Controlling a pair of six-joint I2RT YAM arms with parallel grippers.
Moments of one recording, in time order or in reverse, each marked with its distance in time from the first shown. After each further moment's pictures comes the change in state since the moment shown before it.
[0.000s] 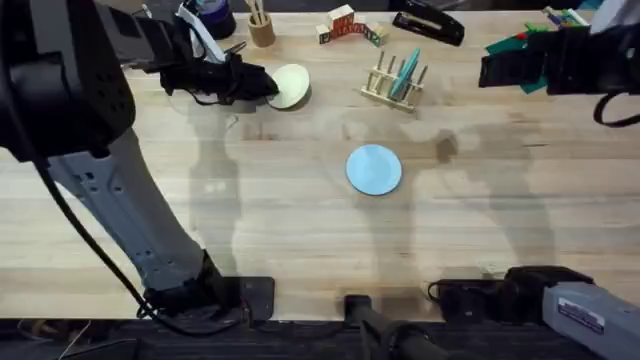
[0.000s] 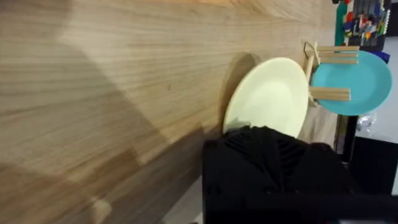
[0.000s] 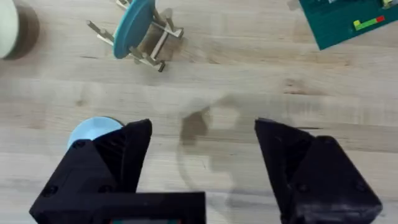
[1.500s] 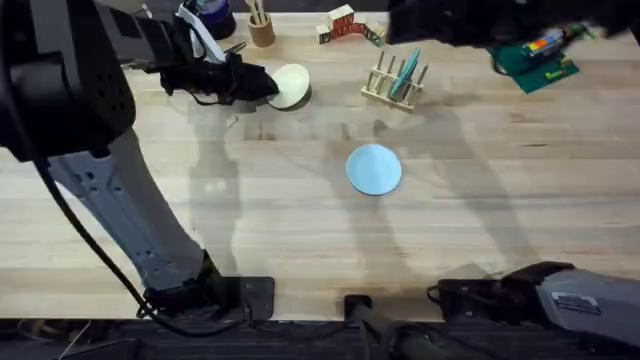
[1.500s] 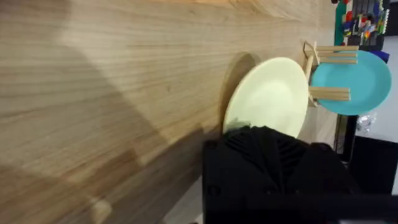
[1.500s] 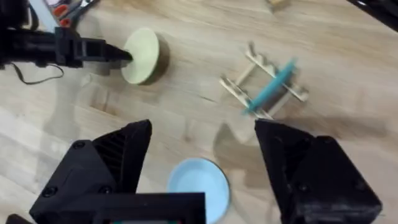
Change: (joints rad) left arm 0.000 0.001 0.000 0.002 0.003 0.002; right arm 0.296 0.256 0.166 0.201 -0.146 0.186
